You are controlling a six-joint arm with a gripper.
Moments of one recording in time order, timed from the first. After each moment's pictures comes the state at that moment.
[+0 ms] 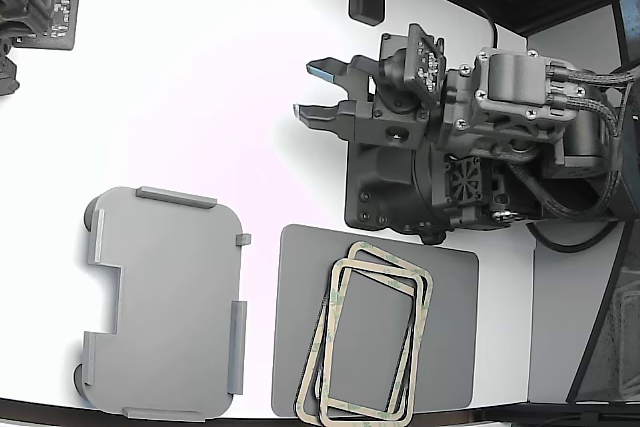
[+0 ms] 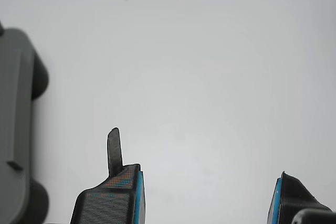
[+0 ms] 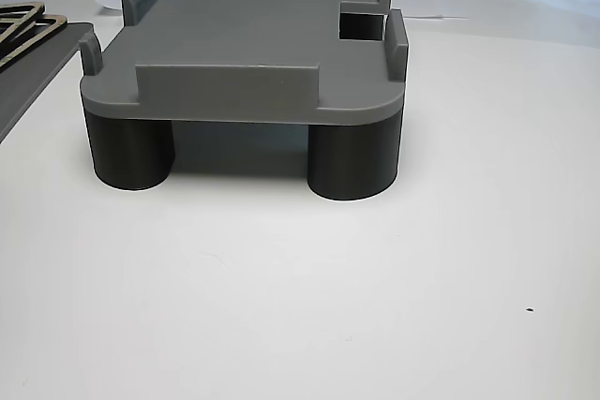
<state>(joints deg) 1.4 168.0 152.3 56.4 8.9 7.8</state>
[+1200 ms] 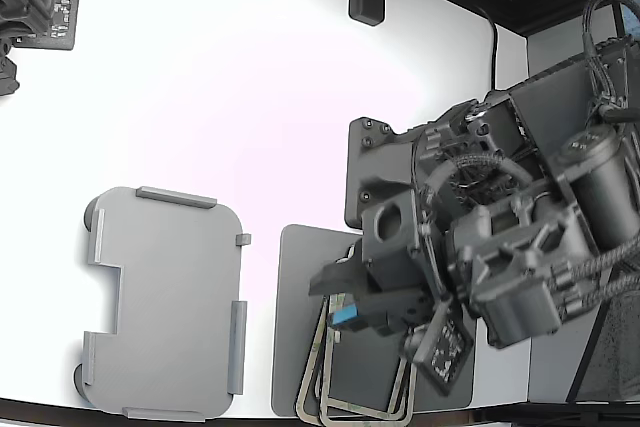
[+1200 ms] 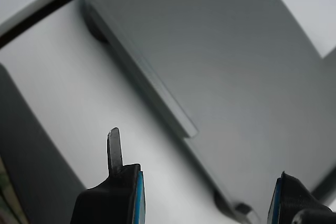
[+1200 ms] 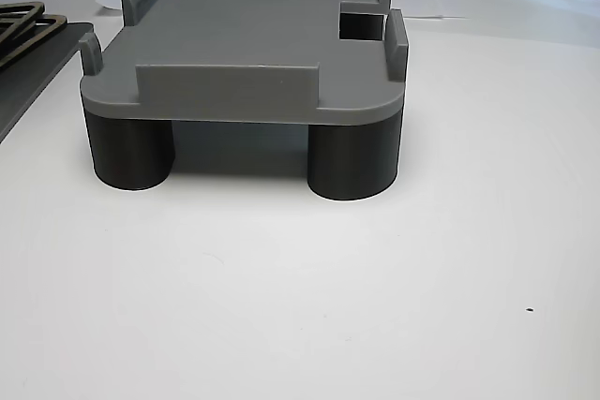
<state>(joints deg) 41.6 129.5 119.8 69.5 4.5 -17.3</state>
